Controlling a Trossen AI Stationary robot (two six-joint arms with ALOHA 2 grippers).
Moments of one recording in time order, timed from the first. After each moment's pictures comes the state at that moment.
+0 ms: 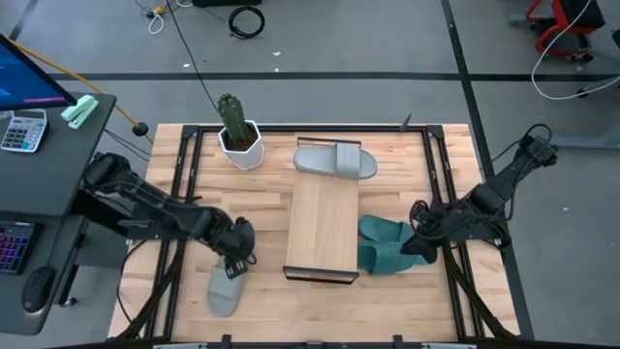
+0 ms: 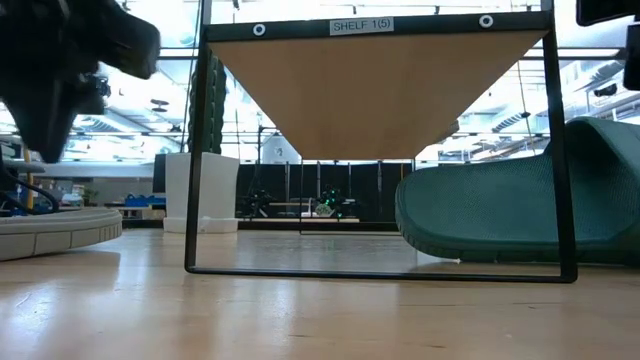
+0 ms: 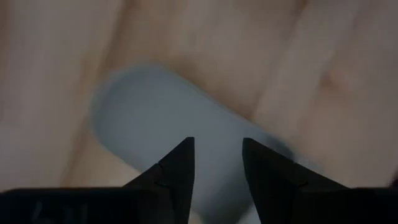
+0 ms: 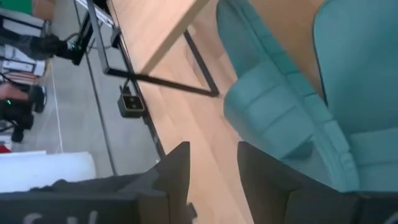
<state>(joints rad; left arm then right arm) -0.41 1.35 0.89 -0.85 0.00 -0.83 0.68 0.73 0.65 -0.64 0.19 1.38</state>
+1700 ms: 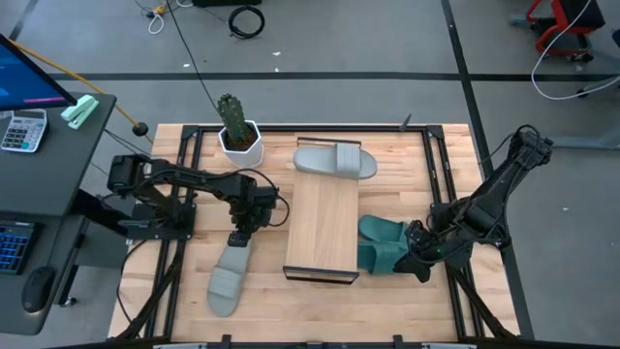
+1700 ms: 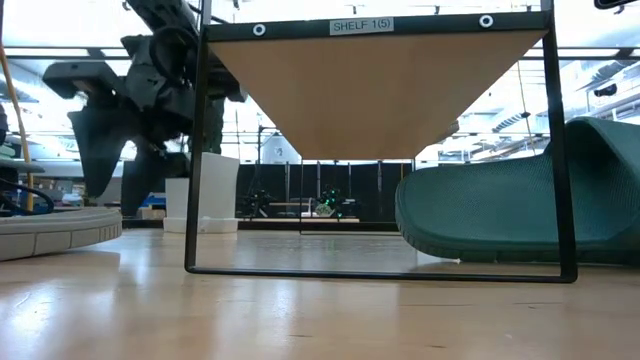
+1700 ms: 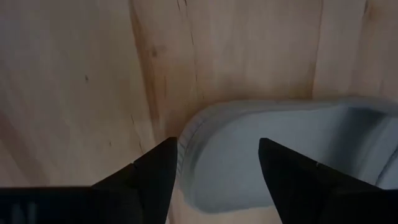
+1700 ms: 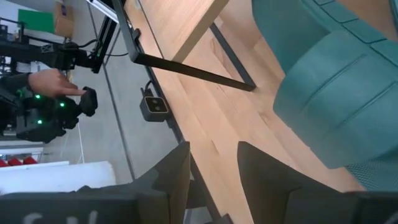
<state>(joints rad) 0.05 1.58 0.89 -0.86 0.35 0.16 0.82 0.92 0.65 -0.41 0.32 1.52</state>
